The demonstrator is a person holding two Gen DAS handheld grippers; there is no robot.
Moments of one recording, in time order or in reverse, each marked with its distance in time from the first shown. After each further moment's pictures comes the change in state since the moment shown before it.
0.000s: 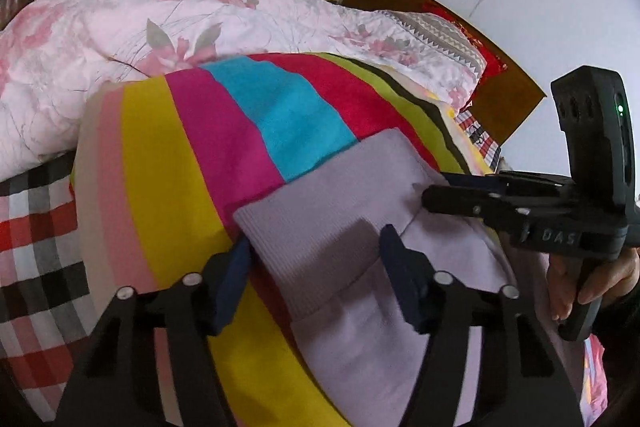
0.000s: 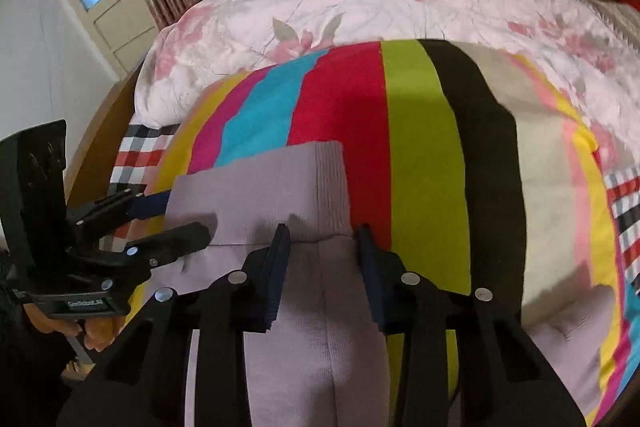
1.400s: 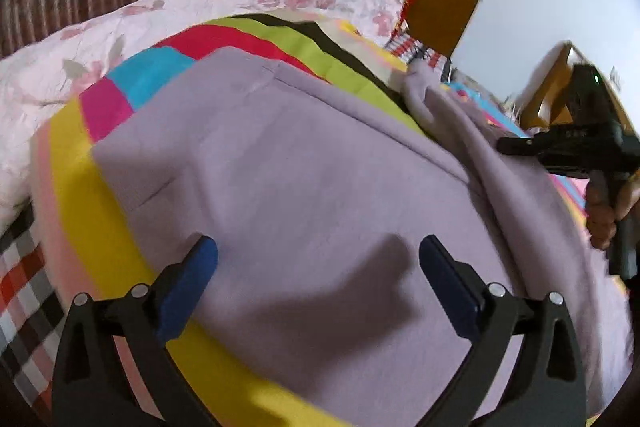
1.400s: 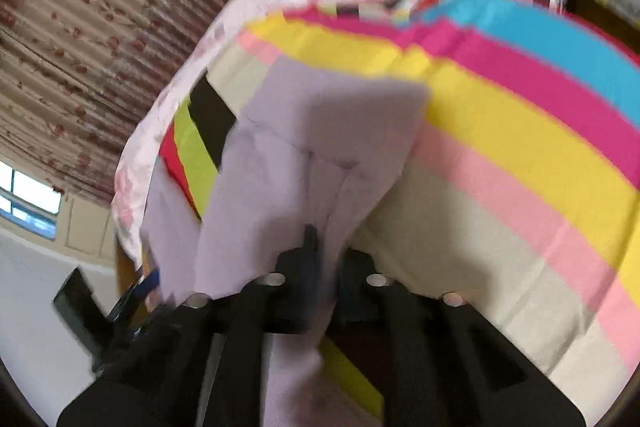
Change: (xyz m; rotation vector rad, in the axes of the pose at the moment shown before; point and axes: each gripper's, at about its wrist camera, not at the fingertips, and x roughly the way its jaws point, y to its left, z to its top) left arm -0.020 -0.057 -0.033 0.279 0.117 -0.102; right arm -0.122 -0.105 -0.168 0.747 -0.205 -0.067
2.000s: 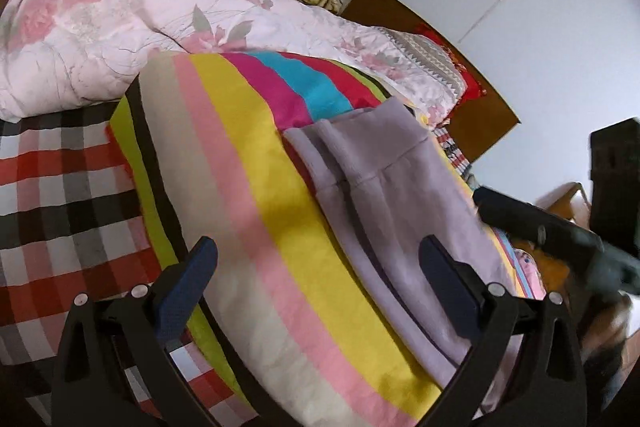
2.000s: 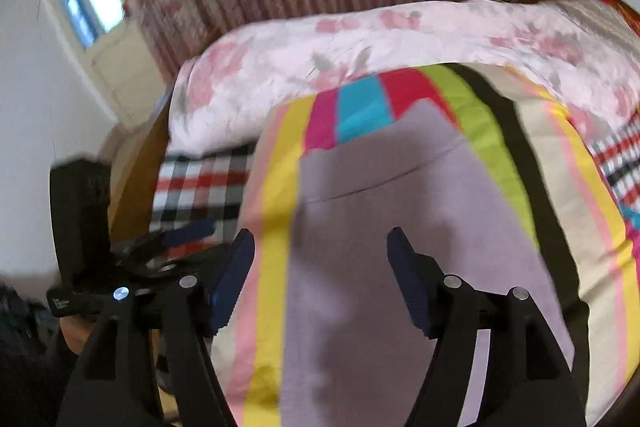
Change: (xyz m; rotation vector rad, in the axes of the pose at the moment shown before) left arm -0.083 0.087 -0.043 -0.386 -0.158 -0.037; right arm 0.037 0.239 -0.062 -0.620 0.029 0.075
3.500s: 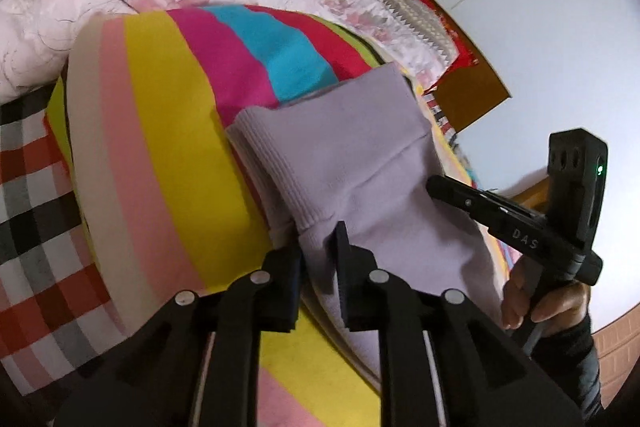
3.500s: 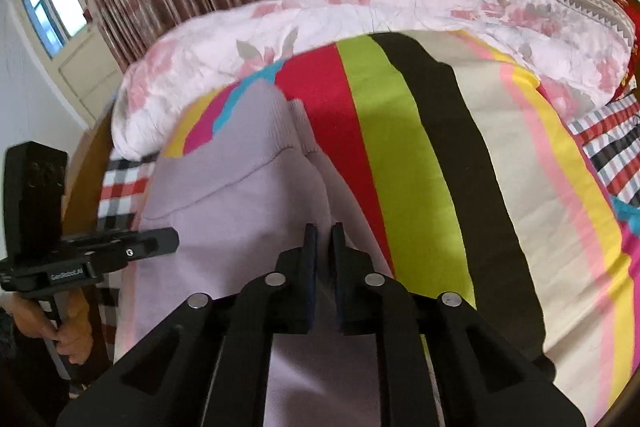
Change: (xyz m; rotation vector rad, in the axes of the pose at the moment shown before) left arm 0.079 -0.002 0.032 -0.014 0.162 -0.082; right arm 0.051 -0.084 0.010 0.035 0.059 -0.074
